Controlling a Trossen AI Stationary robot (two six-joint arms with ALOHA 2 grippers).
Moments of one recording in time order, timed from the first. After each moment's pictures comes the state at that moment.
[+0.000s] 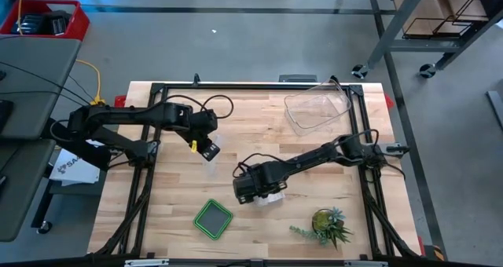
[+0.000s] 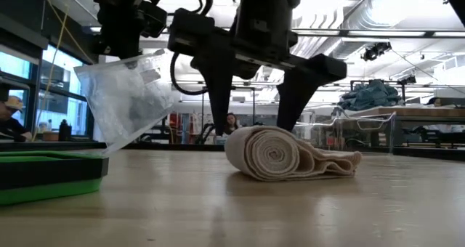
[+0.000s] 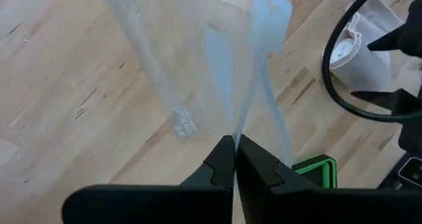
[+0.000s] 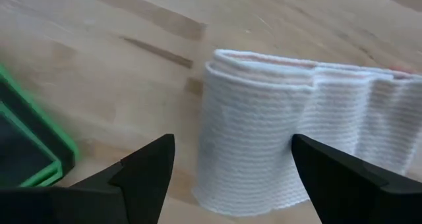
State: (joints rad) left arm 0.11 1.31 1.10 -1.01 0.12 -0.71; right arm 0.28 2.26 1.88 -1.03 -0.05 1.48
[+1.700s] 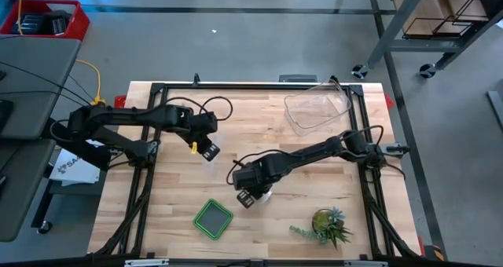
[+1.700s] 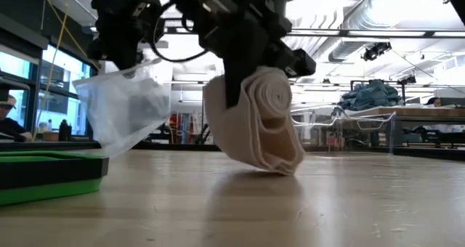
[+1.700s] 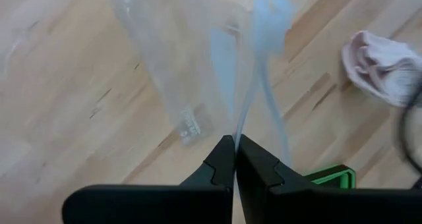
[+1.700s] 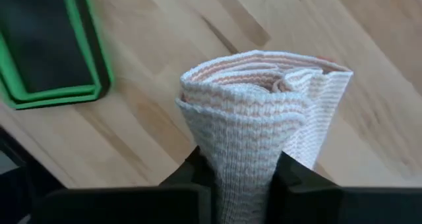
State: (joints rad) left arm 0.11 1.31 1.06 -0.99 0.08 -0.73; right arm 0.25 2.20 1.86 -0.99 -0.13 1.03
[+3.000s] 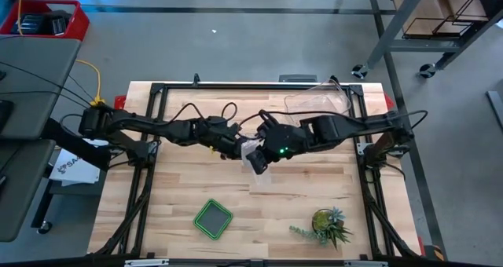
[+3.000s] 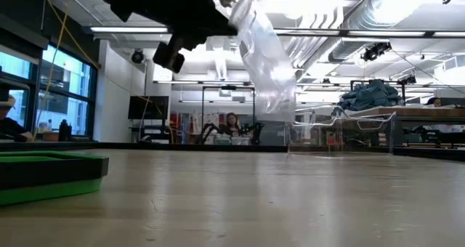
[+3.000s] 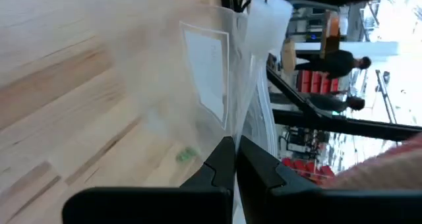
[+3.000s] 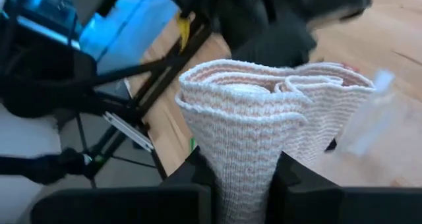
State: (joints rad) left arm 0.04 1.46 0.88 0.15 0.26 -1.39; right arm 0.21 1.73 1.86 -0.83 0.15 0.98
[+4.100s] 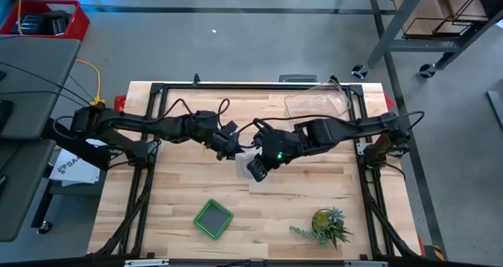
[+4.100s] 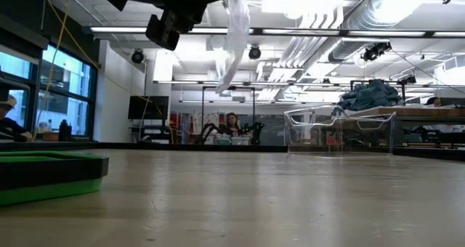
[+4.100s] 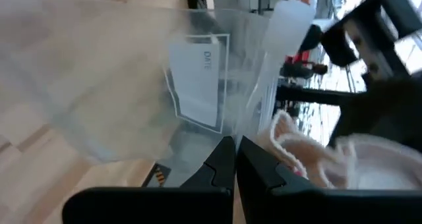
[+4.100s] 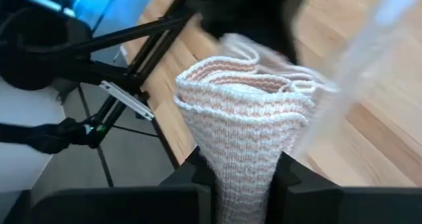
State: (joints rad) left arm 0.04 1.36 0.88 0.15 0.39 -1.43; right arm 0.21 1.77 1.86 -0.86 0.03 0.99
